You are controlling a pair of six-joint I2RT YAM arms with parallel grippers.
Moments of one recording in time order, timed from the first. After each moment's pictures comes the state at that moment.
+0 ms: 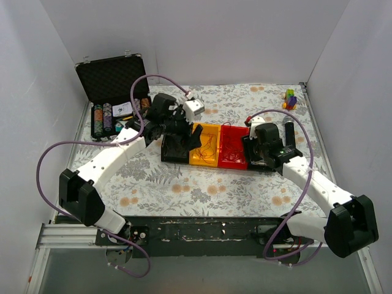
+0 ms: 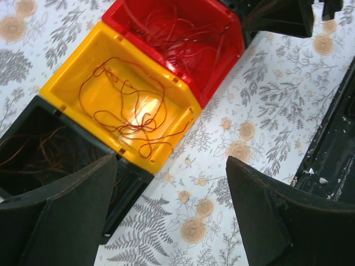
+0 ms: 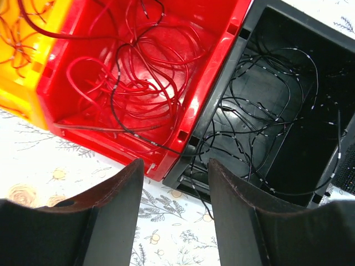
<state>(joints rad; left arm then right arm) -0.61 1.48 1.37 -0.55 0.45 0.20 0.44 1.15 0.79 -0.39 0.05 0.05</state>
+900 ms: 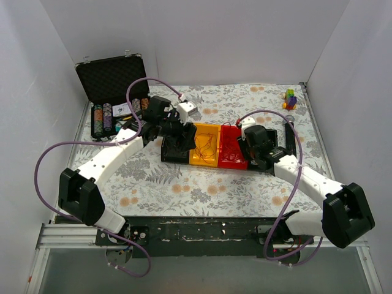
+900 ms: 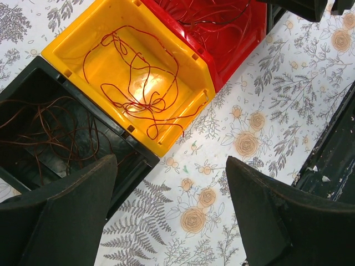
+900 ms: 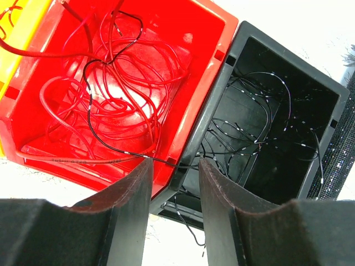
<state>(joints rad) -0.52 1.49 1.30 -0.56 0.46 0.17 0.55 1.26 0.78 -0.27 0.28 -0.04</state>
